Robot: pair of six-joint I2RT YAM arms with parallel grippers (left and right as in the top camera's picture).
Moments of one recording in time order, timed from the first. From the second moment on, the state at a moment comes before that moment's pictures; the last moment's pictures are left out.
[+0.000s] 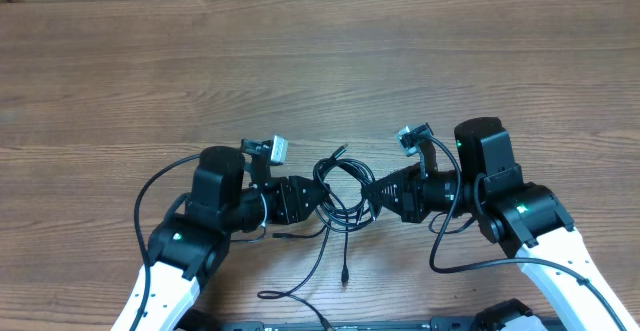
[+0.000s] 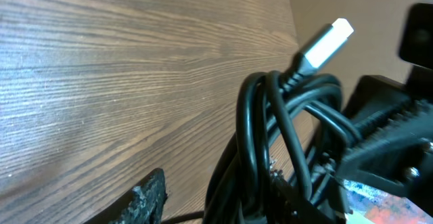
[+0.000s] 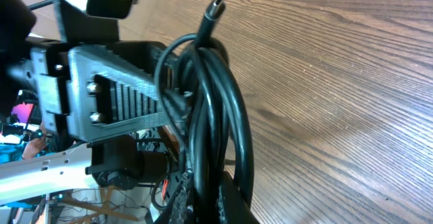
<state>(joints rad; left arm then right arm) -0.37 0.97 0.64 -0.33 0.66 -0.68 0.36 1.08 0.85 -0.59 -0.85 0.25</state>
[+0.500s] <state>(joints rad) -0.34 0.99 0.65 -0.38 0.67 -0.67 0.36 1.08 0.85 -0.59 -0.85 0.25</state>
